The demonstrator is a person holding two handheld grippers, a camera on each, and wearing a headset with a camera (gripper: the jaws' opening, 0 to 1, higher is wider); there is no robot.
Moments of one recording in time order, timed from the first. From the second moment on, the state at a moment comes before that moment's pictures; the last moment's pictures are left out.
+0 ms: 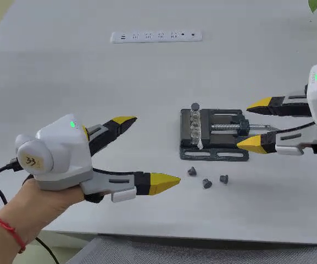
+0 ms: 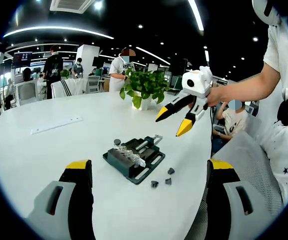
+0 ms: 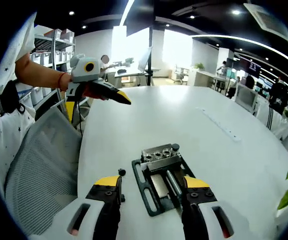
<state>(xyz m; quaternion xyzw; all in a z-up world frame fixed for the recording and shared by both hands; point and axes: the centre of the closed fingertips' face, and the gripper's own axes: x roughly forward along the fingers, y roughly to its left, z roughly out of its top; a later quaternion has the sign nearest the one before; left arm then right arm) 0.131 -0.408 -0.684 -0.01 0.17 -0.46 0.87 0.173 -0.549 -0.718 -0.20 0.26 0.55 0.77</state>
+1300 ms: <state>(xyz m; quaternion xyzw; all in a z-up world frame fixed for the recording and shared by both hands) 0.118 -0.410 -0.691 -0.01 0.19 -0.46 0.87 0.107 -0.535 -0.803 -0.16 0.28 0.55 0.77</state>
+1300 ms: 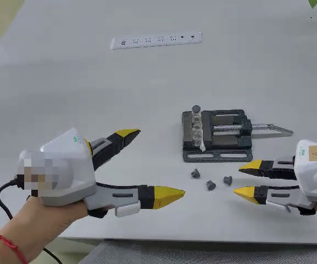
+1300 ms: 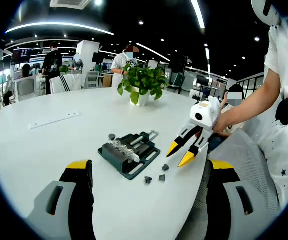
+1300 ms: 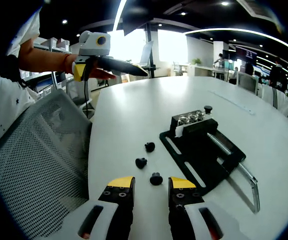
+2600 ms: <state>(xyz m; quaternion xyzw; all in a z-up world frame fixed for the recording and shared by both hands) 0.122 -0.416 -0.696 -0.02 0.20 -0.46 0.86 0.114 -0.529 -0.823 -0.16 0.29 0.54 0.77</state>
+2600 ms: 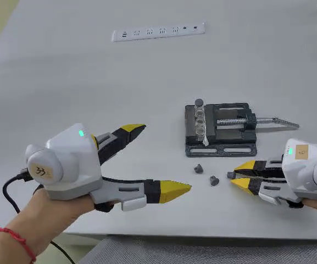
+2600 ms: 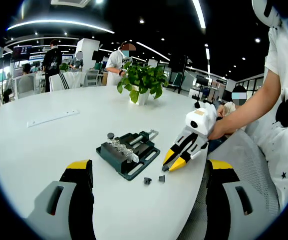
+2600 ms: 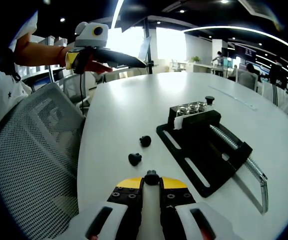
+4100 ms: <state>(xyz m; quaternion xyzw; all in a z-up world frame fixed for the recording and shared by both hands) 0.124 -0.445 -0.660 -0.03 0.17 -0.51 0.84 0.115 -0.516 -0.712 -0.02 0.26 0.61 0.75</state>
